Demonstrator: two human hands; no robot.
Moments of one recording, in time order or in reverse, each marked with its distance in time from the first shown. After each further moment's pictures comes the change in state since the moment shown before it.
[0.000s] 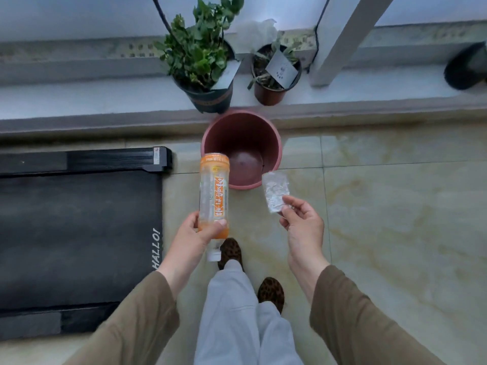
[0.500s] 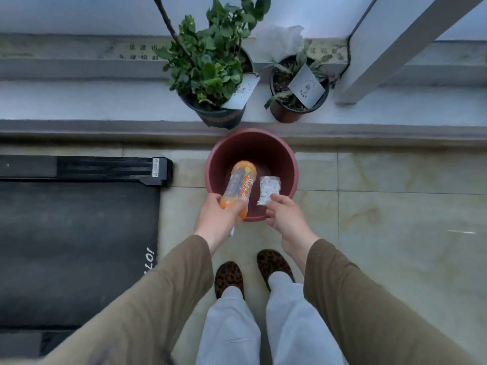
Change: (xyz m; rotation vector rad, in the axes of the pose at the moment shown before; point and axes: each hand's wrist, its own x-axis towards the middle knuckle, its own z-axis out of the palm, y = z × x) left_hand 0.133 0.061 0.036 0.182 0.126 -0.081; right_hand 0.112 -0.017 0.089 -0.294 -0.247 0.249
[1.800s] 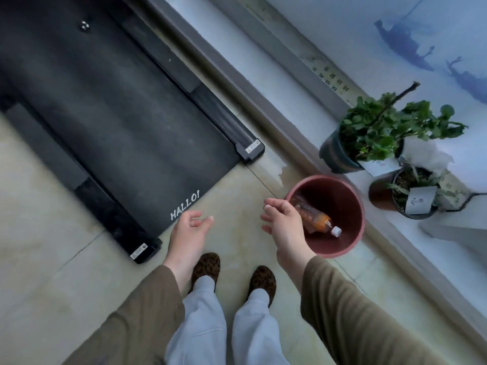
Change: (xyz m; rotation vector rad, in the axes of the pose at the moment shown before) left_hand -0.115 -0.135 -0.085 -0.749 0.509 -0.271; right_hand -0.101 -0.012 0.121 -0.604 -0.358 -0.245
